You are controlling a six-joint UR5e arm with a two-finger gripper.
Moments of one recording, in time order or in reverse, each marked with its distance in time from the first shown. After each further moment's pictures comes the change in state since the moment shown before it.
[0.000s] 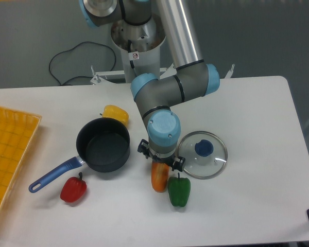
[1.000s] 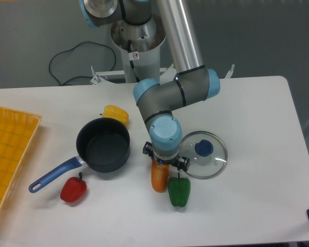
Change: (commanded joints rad) arm -0.006 -0.023 -0.015 0.002 0.054 -0.029
